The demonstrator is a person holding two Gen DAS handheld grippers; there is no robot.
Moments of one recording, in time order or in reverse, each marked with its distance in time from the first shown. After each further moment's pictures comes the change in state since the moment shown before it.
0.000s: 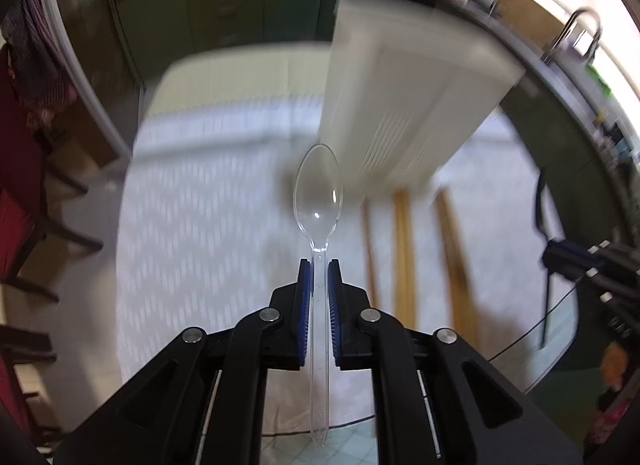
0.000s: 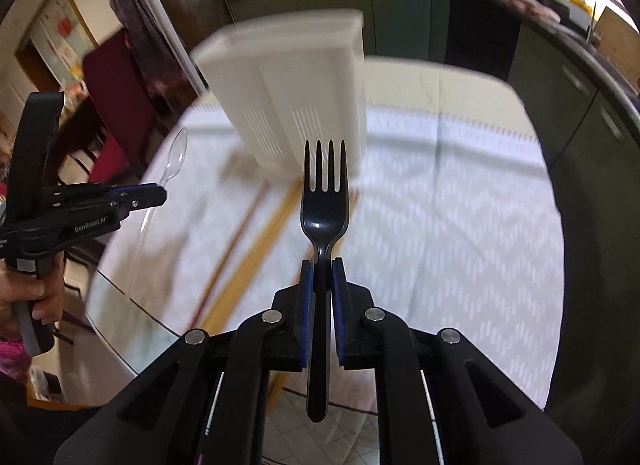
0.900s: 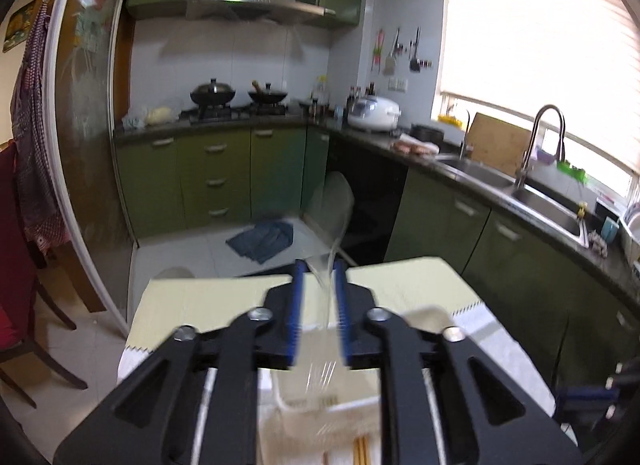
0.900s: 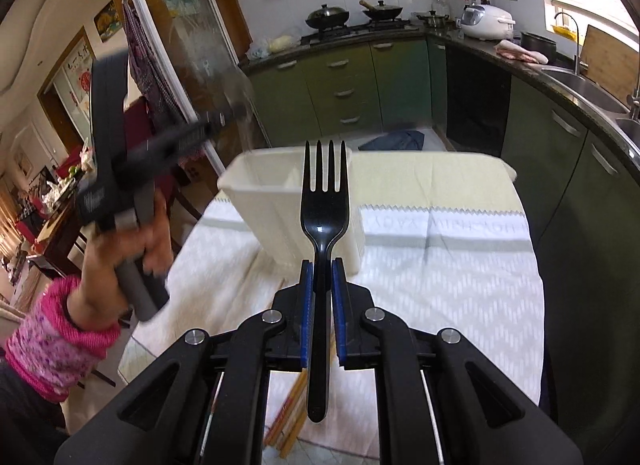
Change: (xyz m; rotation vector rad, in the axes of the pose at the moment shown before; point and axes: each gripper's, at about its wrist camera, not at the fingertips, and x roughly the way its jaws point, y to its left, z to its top) left arm -0.026 -0.058 0.112 0.065 -0.589 0.010; right arm -0.065 -0.012 0.040 0.039 -0.241 0.065
